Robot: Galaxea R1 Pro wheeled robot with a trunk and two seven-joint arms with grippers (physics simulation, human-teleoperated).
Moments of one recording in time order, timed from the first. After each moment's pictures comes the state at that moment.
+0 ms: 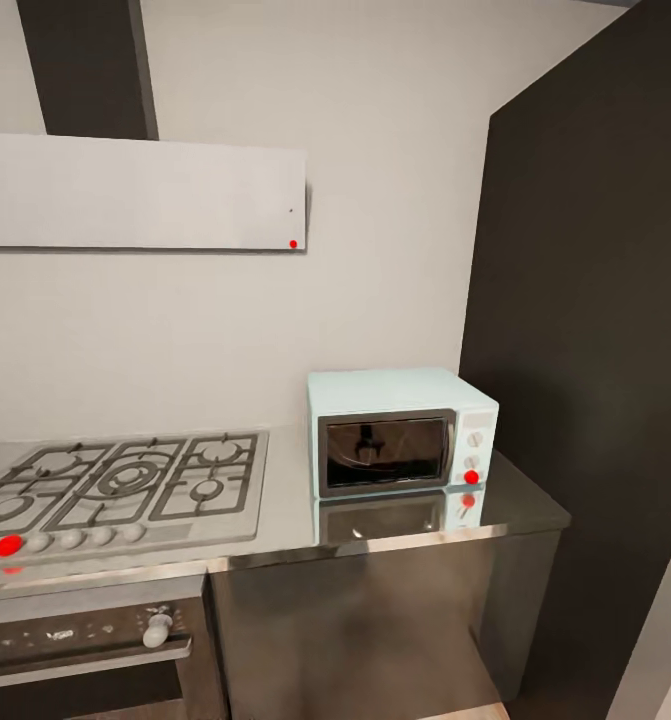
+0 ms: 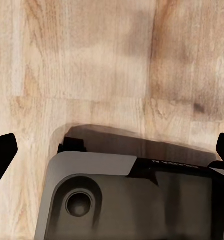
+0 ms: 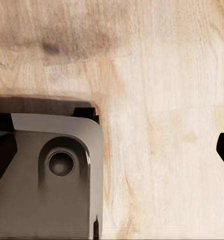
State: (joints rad) left arm -0.18 0.13 -0.65 -0.01 0.92 -0.05 -0.28; right arm -0.14 -0.18 -0.25 0.03 0.26 -0.10 0.16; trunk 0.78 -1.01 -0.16
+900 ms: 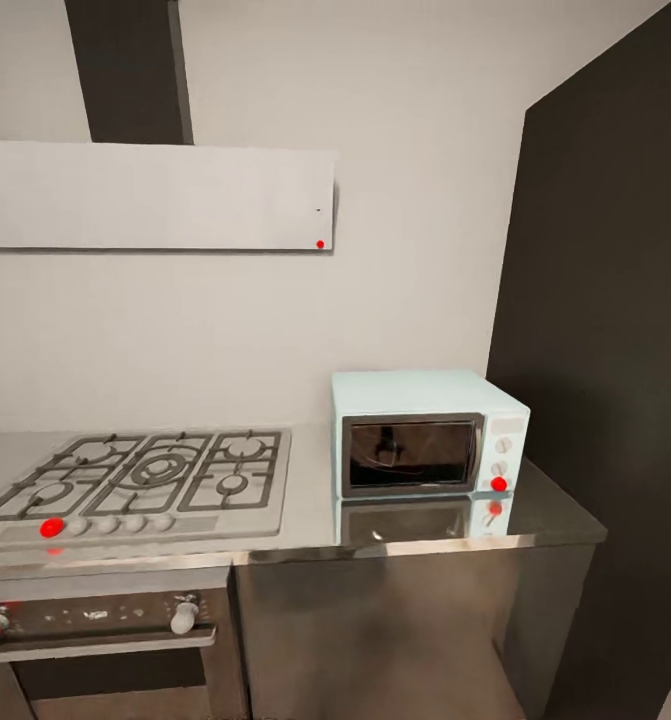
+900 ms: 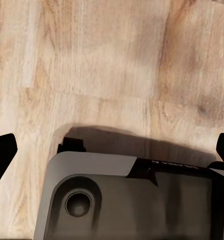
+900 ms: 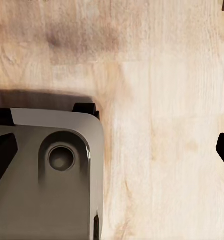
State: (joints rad) left arm -0.18 0.13 -0.65 -0.01 0.92 -0.05 -0.28; right arm -0.13 -0.18 -0.25 0.03 0.26 -0.10 0.16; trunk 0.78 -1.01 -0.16
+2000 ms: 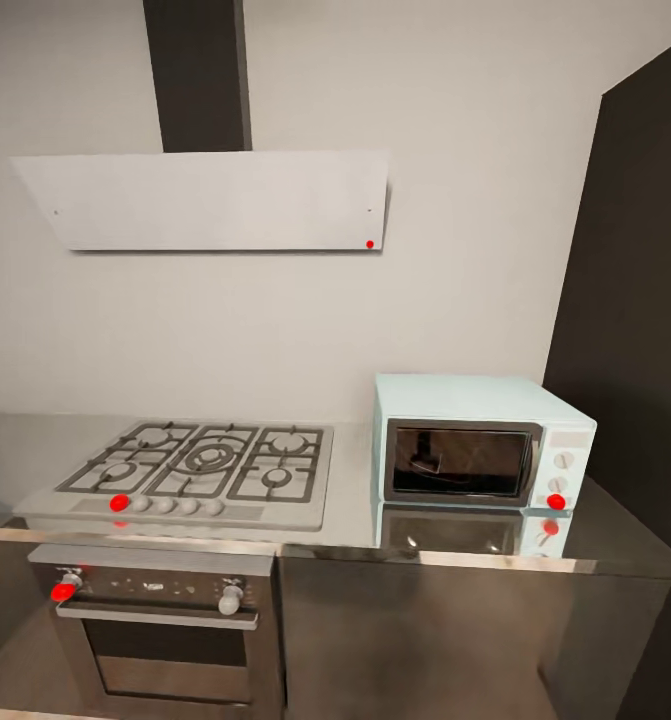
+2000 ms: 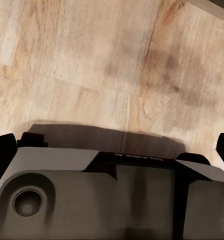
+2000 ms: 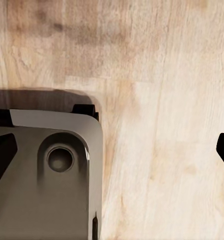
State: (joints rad) left arm -0.18 0.04 -0.64 -0.02 0.93 -0.04 -0.28; right arm -0.13 -0.18 -0.25 0.03 0.26 -0.10 0.16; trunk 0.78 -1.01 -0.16
